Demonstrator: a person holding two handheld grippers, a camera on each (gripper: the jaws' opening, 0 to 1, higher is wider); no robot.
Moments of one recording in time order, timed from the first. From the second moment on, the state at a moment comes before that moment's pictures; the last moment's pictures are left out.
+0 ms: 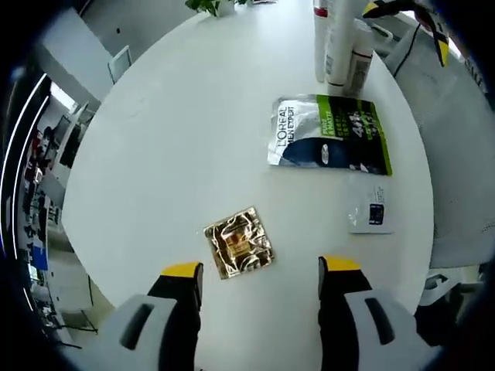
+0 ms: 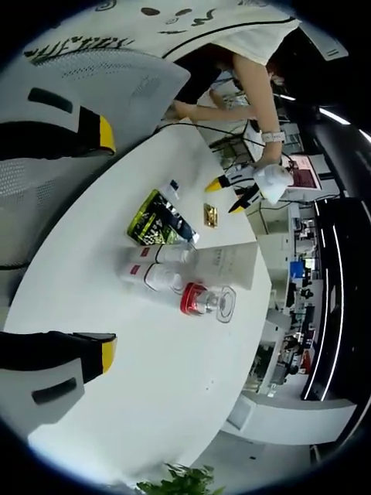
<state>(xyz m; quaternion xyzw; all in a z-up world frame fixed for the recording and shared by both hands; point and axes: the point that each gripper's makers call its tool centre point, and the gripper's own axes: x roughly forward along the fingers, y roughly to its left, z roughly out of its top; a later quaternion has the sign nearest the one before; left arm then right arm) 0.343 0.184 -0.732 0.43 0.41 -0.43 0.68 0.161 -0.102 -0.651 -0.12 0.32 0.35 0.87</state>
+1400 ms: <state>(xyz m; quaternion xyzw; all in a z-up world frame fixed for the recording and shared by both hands) 0.387 0.180 -0.760 0.47 0.41 -0.44 0.64 0.167 -0.101 -0.659 -0.11 0.35 0.34 0.87</state>
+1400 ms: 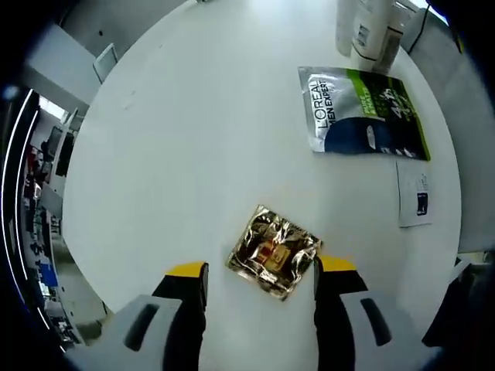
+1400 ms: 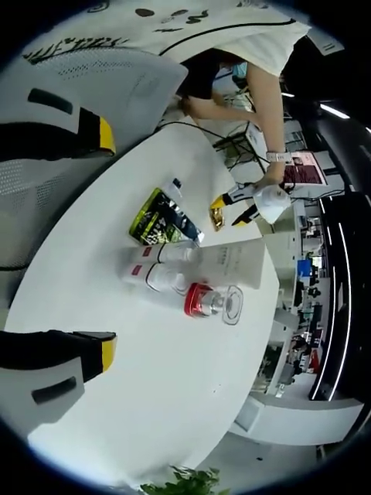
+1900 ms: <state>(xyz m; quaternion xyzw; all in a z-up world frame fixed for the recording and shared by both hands) 0.387 0.172 -0.766 0.46 0.44 -0.47 0.62 0.165 -0.105 -0.663 -0.10 0.35 0.33 0.87</state>
